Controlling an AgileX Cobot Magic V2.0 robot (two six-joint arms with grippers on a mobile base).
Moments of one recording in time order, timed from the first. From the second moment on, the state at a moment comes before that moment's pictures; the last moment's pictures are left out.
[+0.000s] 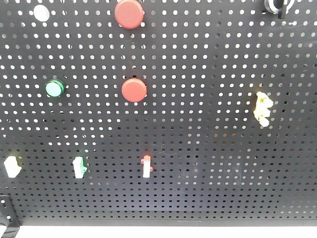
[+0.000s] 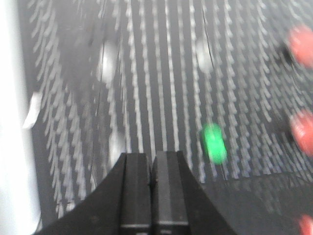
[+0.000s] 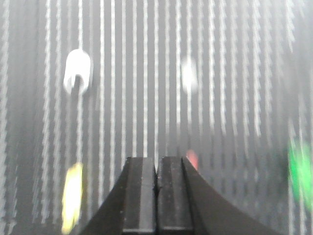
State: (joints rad) left arm -0.17 0.64 -0.97 -0.06 0.23 0.12; right arm 0.01 0.51 -0.89 0.06 0.15 -0.08
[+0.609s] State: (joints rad) left arm -0.38 1.00 -1.26 -0.49 0.42 0.57; right arm 0.01 0.72 -1.04 0.21 0.23 -0.09
